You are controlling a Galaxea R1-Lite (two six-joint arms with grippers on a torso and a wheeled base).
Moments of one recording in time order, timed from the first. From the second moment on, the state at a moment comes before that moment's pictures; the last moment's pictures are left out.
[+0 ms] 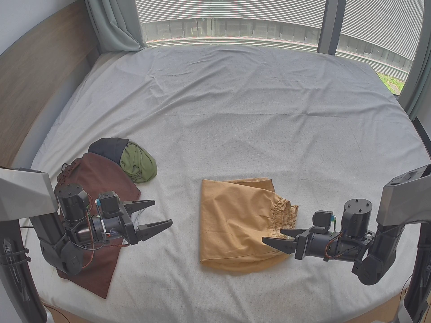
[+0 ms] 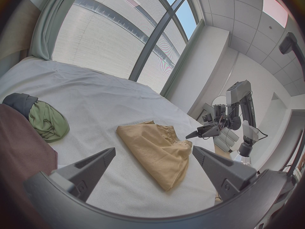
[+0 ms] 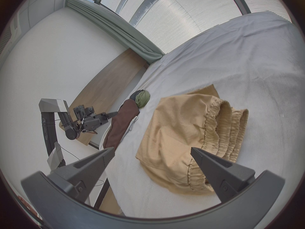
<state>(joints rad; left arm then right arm) -0.14 2.17 -0.41 -1.55 -0.84 -0.06 0.41 2.20 -0.31 -1.54 0.51 0.39</state>
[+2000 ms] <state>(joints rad) -0.09 2.16 -0.43 -1.55 -0.84 -0.06 0.25 2.29 -0.23 -1.54 0.51 0.27</state>
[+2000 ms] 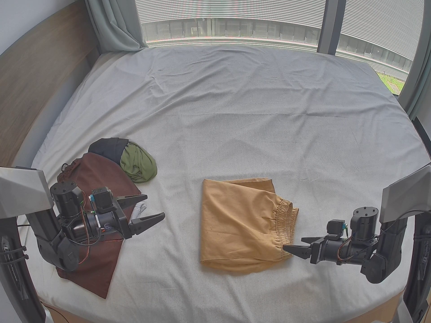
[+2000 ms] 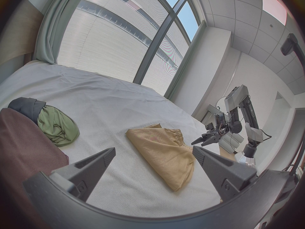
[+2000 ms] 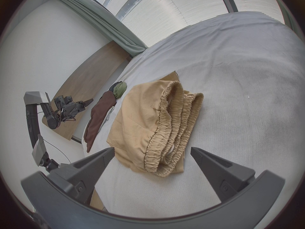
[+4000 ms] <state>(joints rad) -0.07 2.16 -0.44 -1.55 -0.84 -0.07 0.37 2.48 -0.48 -1.55 0.48 0.50</state>
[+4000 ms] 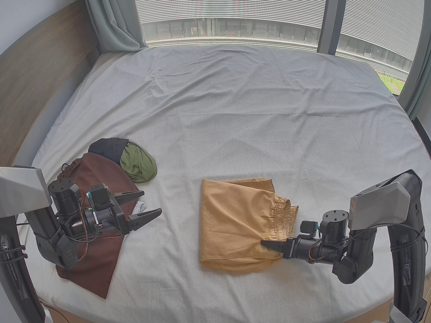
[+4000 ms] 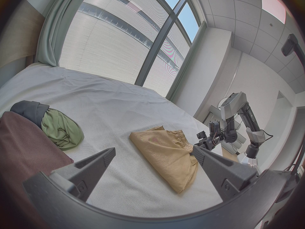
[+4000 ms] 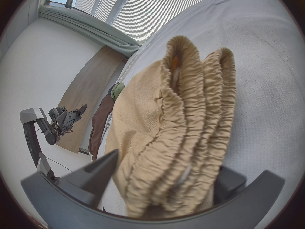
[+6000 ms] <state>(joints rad) -0.07 2.09 -0.45 -1.55 -0.85 -0.08 0.48 2.17 -0.52 -1.55 0.48 0.67</state>
